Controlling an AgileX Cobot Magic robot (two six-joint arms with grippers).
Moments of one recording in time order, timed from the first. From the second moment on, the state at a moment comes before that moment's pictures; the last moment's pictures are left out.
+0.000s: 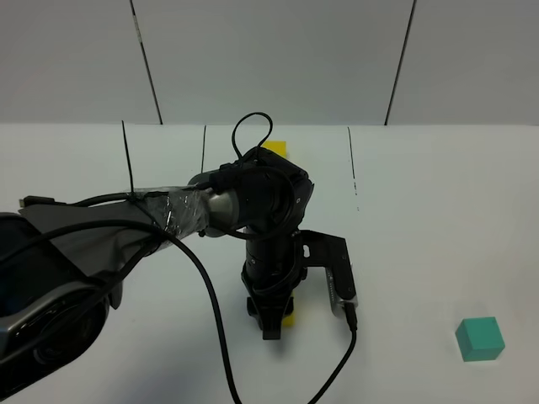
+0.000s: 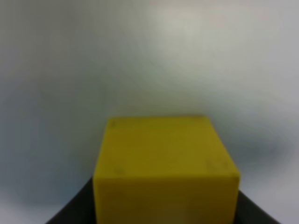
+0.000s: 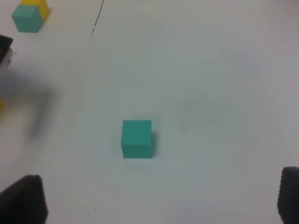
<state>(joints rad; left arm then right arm) -0.72 2.33 -1.75 -0.04 1.07 0.81 0.06 -0.01 -0.50 0.01 1.06 0.00</state>
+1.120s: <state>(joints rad) -0.25 2.01 -1.69 -0.01 1.19 0.42 0.06 -0.01 -0.50 0.01 1.06 0.00</state>
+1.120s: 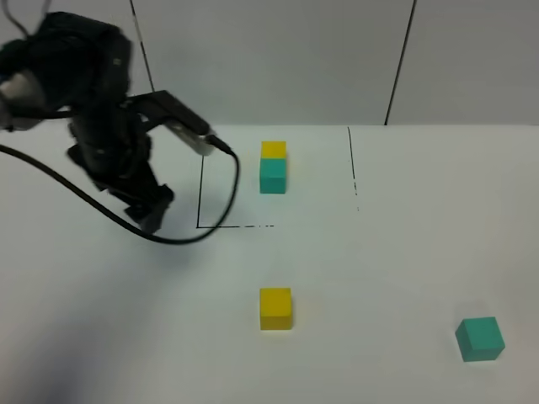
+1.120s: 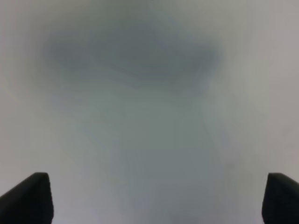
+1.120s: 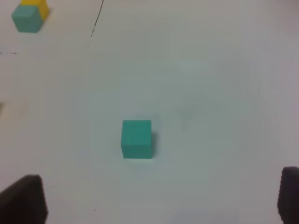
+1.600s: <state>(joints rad) 0.10 1.22 -1.10 -0.20 1.01 0.45 0.06 -0.01 -0.50 0.01 1.06 0.00</state>
